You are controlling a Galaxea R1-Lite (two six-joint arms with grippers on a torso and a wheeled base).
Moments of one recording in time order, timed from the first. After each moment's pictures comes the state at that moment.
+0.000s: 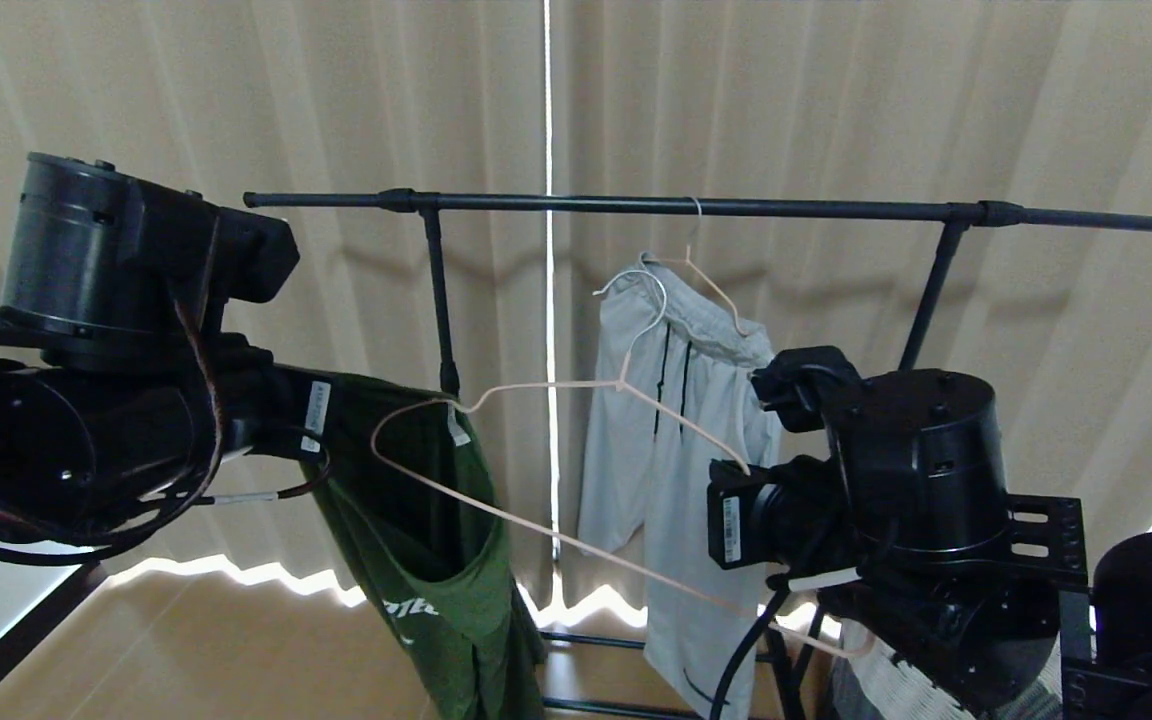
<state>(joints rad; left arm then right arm) -0.52 1.48 -1.04 0.11 0.55 -0.01 0.85 1.69 -0.81 -0.41 -0.57 0.35</state>
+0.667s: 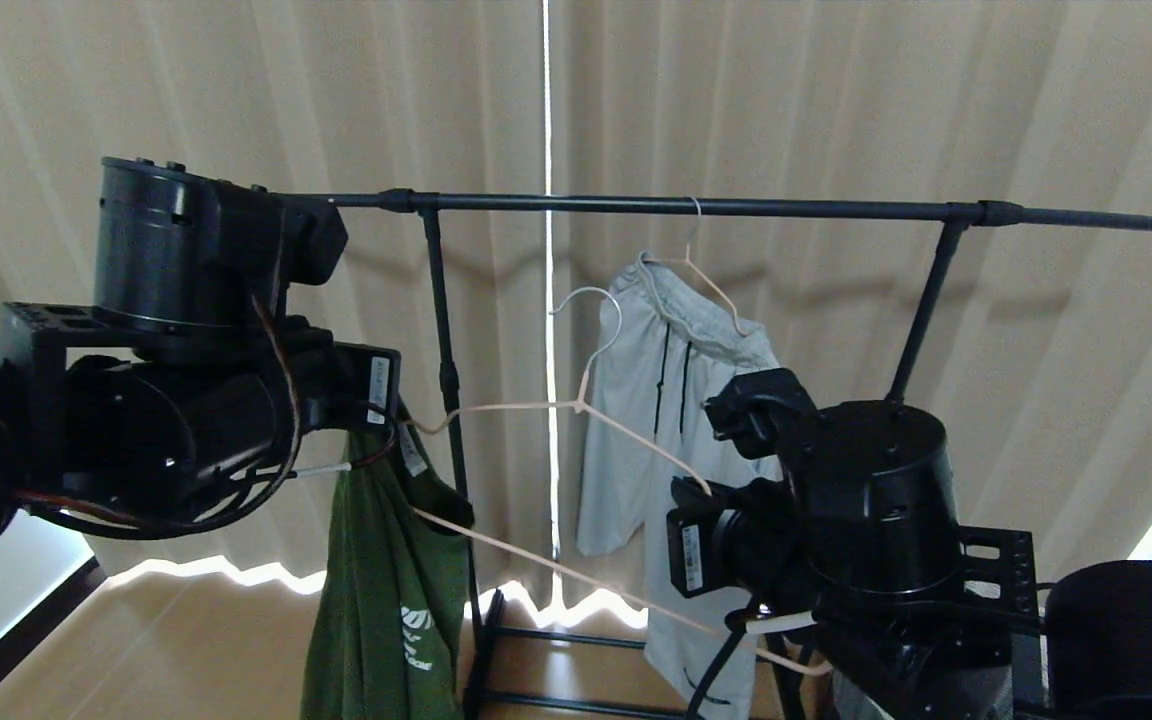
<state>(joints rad) -0.57 1.55 -1.04 -0.07 0.55 -0.04 0.91 1.75 -0.80 -0.48 -0.56 0.33</state>
